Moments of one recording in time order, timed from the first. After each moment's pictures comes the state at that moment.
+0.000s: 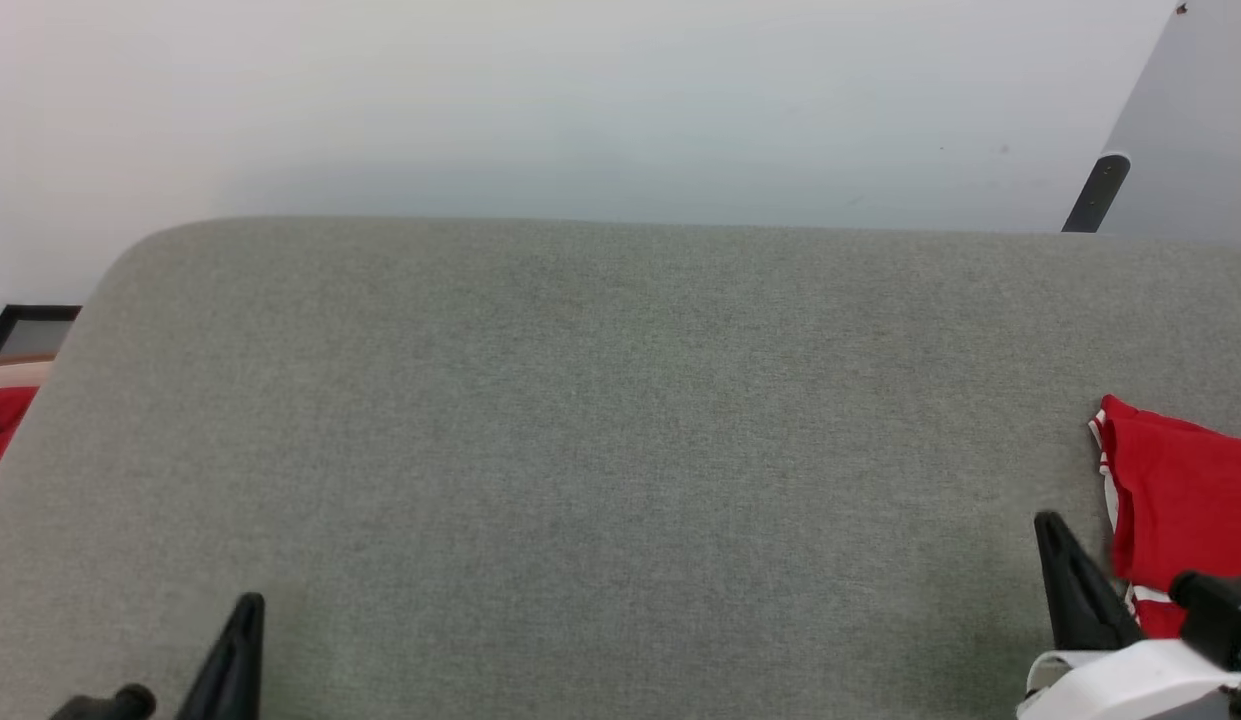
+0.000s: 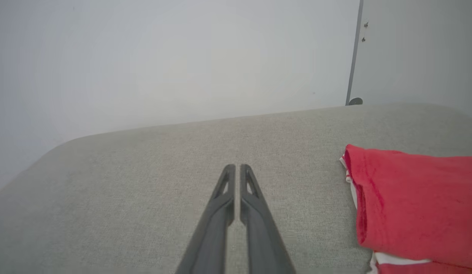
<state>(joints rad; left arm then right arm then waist) 0.15 0.34 0.02 0.08 -0.46 -0.13 -0.26 0.04 -0.05 -0.05 -0.04 0.28 0.13 0.03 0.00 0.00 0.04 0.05</state>
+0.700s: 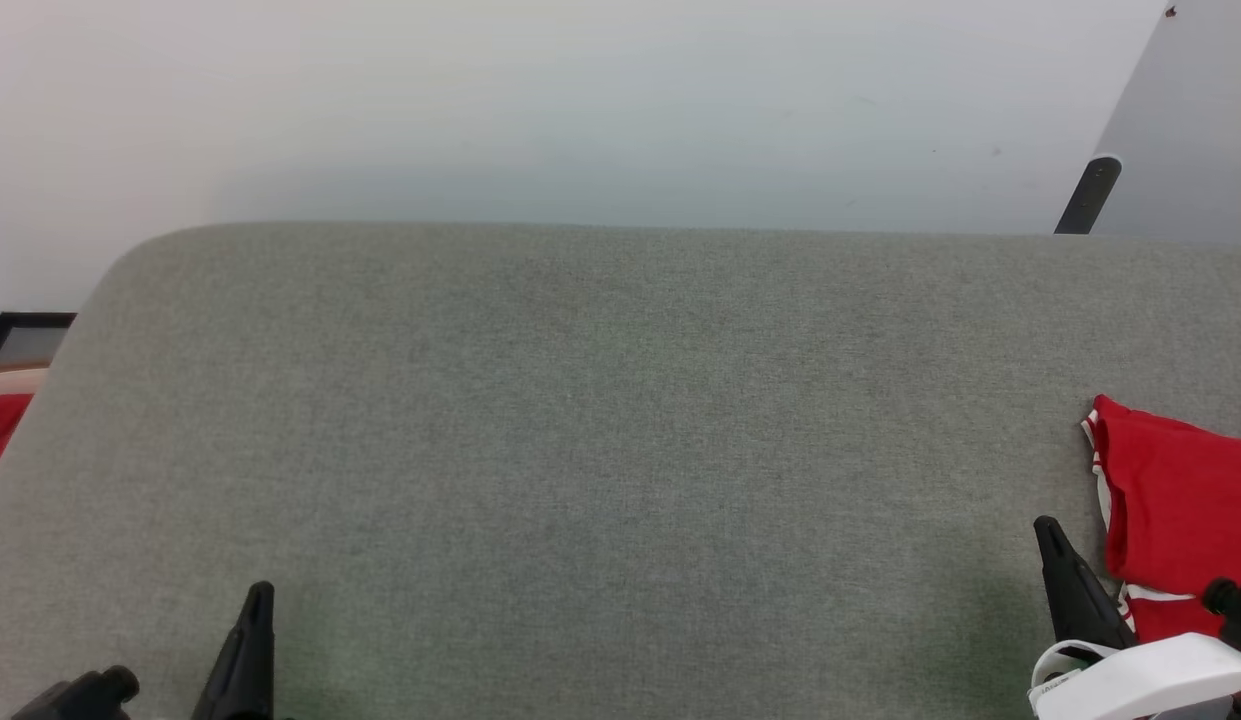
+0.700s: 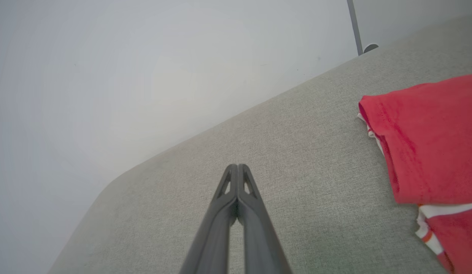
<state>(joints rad) 0.10 0.27 0.03 0.13 -0.76 -0.13 -0.17 0.03 -0.05 -0.06 0.04 0.62 0.13 0.05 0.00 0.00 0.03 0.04</state>
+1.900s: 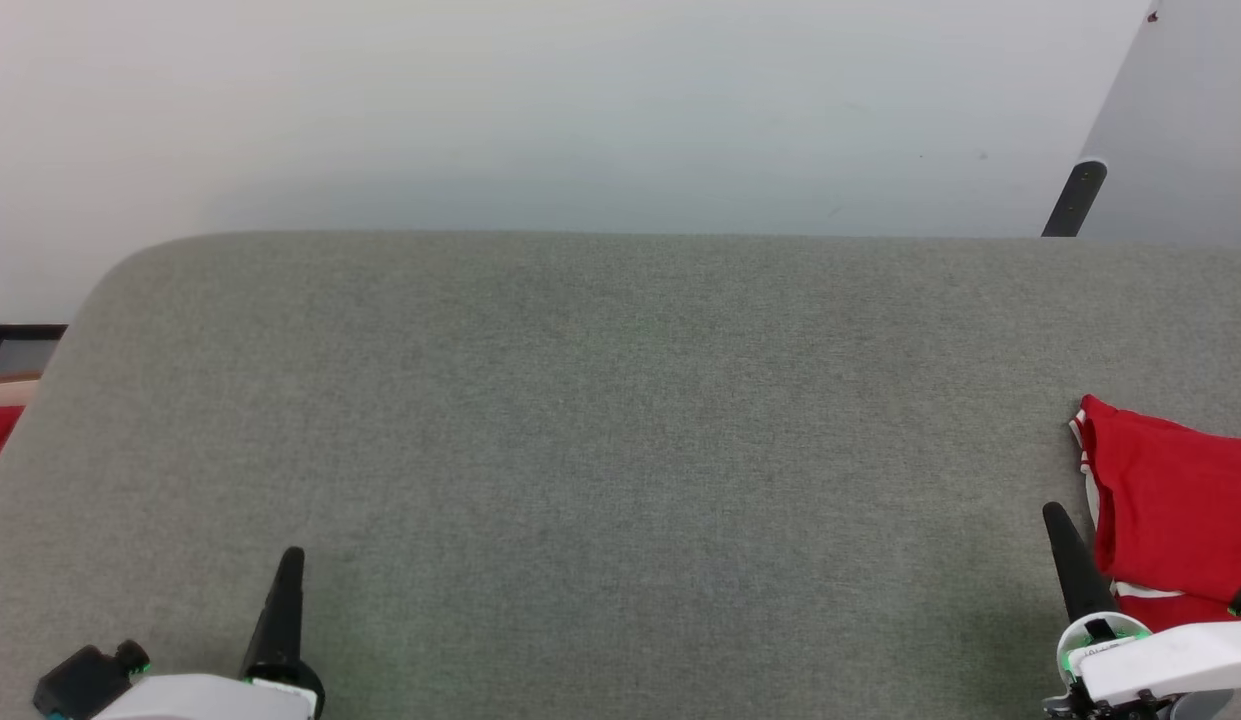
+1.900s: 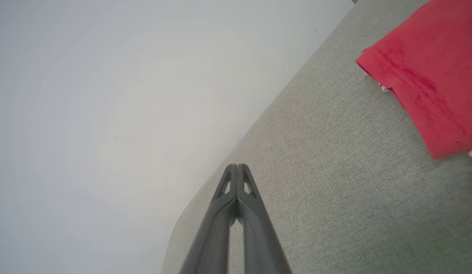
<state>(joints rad) 0.01 0.18 0.05 0.18 -1.15 -0.13 -0.05 -0.03 -0.05 -0.08 0.13 1.07 0.13 0.07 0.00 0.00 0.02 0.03</state>
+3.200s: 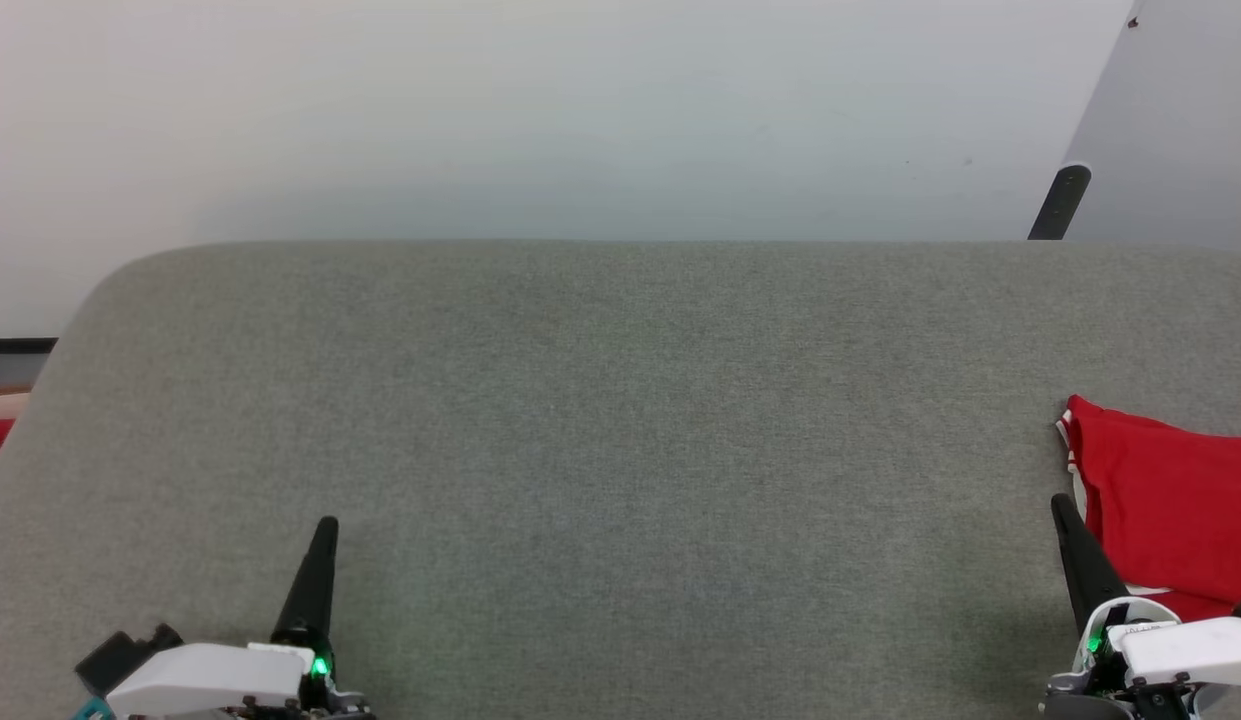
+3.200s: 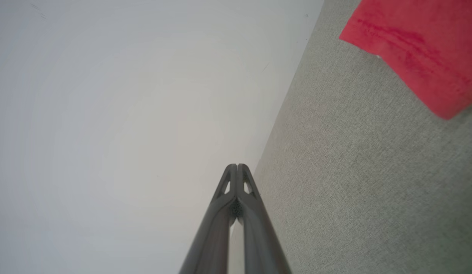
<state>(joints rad) -0.06 0.10 0.08 0.22 -1.45 -0.13 0.05 -0.07 -0.05 -0.10 0.20 1.41 0.13 0.10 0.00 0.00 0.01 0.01</state>
